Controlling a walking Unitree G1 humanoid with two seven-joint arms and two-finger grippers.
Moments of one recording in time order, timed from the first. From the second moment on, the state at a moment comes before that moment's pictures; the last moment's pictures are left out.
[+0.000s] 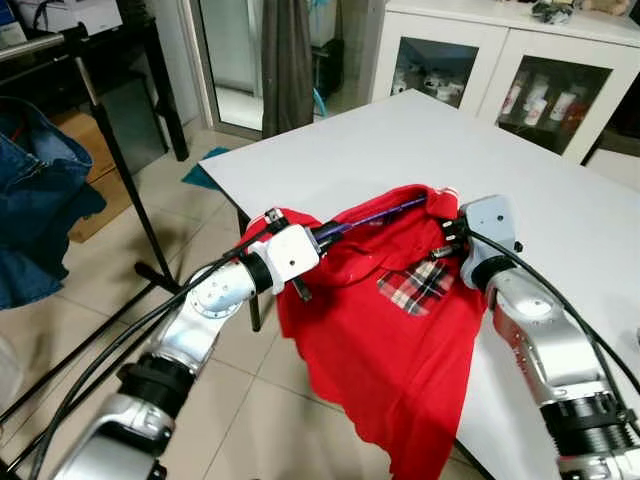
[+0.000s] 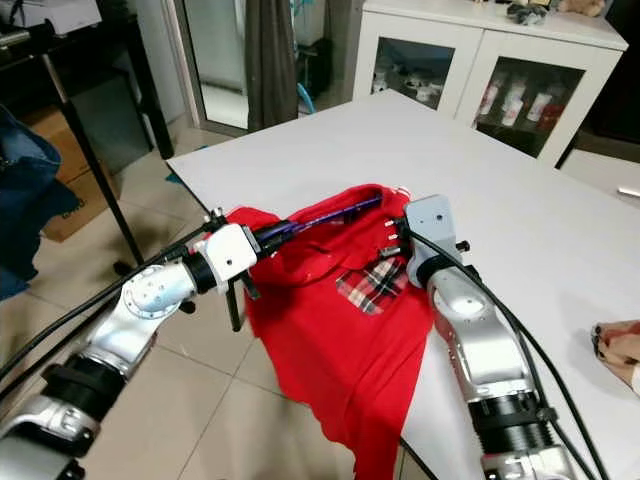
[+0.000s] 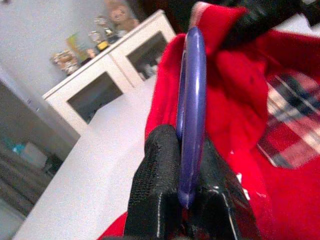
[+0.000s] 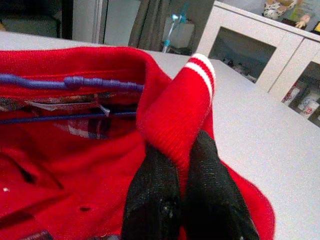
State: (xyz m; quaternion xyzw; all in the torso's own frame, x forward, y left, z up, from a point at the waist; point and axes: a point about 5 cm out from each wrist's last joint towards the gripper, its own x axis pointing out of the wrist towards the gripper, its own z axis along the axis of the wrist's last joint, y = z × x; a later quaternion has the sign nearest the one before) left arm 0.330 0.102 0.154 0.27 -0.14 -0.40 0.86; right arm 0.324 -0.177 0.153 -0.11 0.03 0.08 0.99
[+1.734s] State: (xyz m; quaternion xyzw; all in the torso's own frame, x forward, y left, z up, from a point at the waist) left arm 0.270 0.130 0.140 0.26 -0.07 -0.39 0.88; right arm 0.323 -0.141 0.129 -0.03 0.02 0.14 0.99
